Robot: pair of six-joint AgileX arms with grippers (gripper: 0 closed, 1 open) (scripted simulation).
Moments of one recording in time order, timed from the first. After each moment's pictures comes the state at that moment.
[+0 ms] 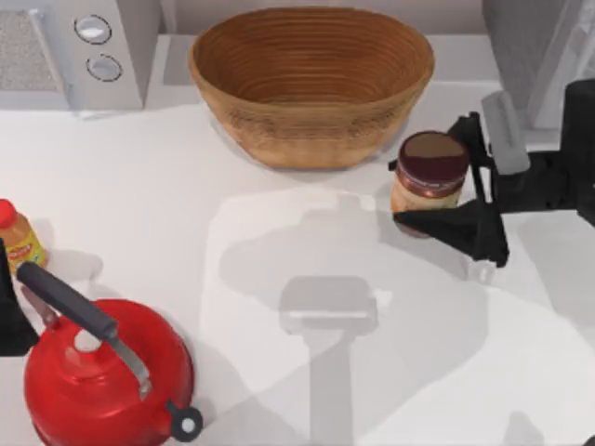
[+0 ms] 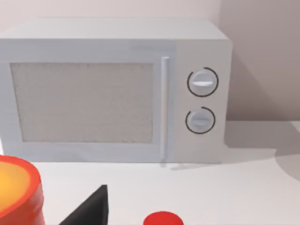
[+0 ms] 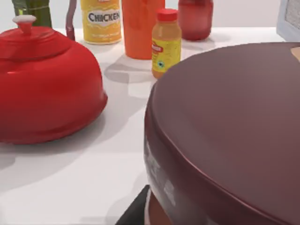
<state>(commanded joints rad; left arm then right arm) 0.00 0.00 0.00 0.00 0.00 0.00 0.15 2.11 0.98 0.67 -1.36 -0.45</state>
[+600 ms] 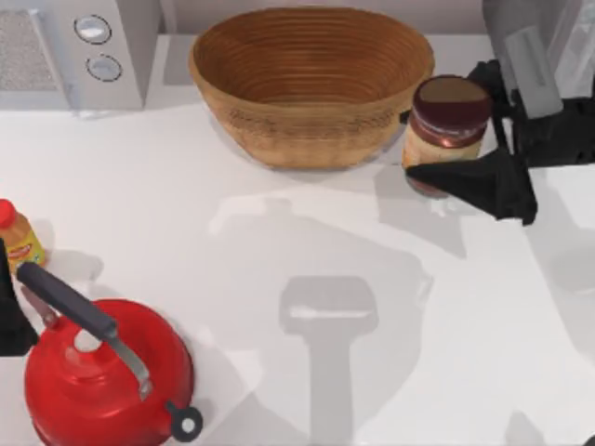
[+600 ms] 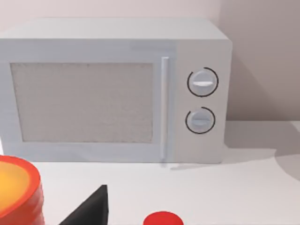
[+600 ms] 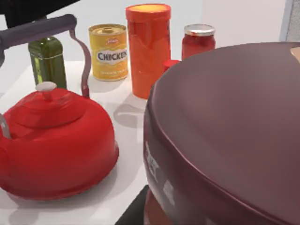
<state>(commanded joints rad) 0.00 0.00 0.00 0.00 0.00 0.00 0.15 1.88 1.02 0.40 -1.36 -0.45</state>
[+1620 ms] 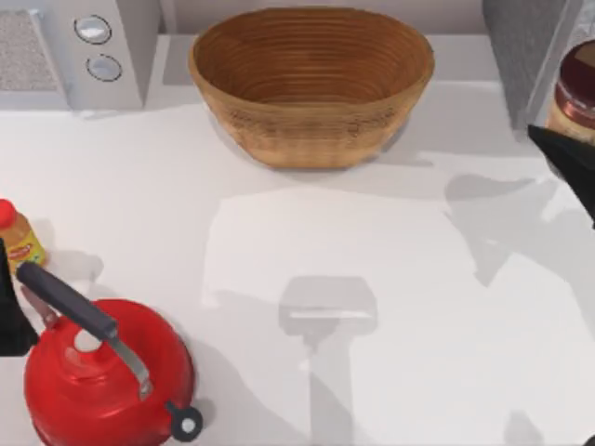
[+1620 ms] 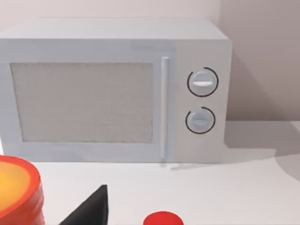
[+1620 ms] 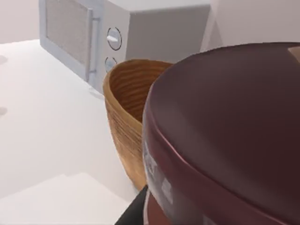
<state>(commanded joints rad) 0.00 0.00 0.00 0.00 0.00 0.00 0.06 1.07 0.60 0.26 -0.73 -0.28</state>
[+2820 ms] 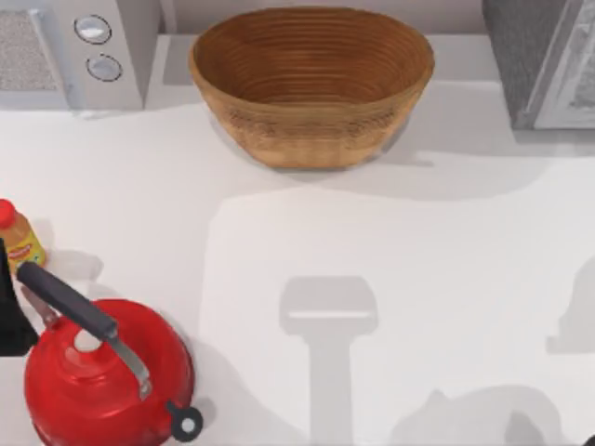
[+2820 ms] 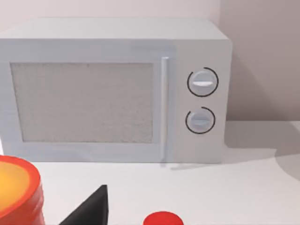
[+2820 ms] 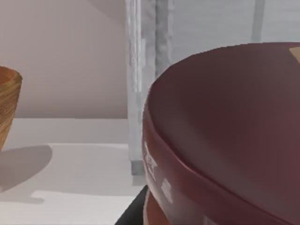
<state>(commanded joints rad) 0.00 0.00 0.00 0.00 0.00 0.00 0.00 0.00 0.00 0.00 0.00 0.00</state>
